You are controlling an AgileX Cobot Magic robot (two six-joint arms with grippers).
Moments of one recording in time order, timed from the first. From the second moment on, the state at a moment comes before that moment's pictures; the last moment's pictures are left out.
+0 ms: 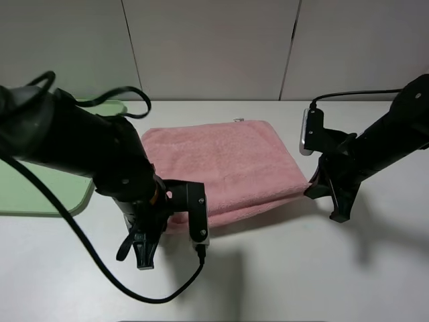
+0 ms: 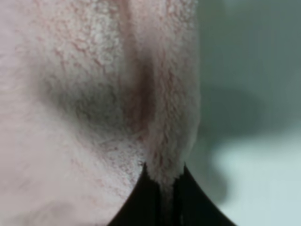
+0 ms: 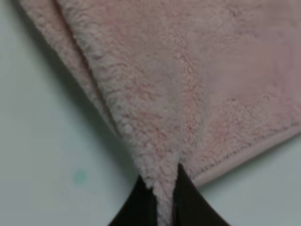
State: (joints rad) left arm -0.86 1.82 -0.83 0.36 0.44 0.36; right arm 0.19 1.67 -0.72 0.52 0.43 -1.55
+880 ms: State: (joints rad) left arm -0.86 1.45 -0.84 0.36 0.60 0.28; right arm 0.19 1.31 -0.72 0.39 0.61 -1.33
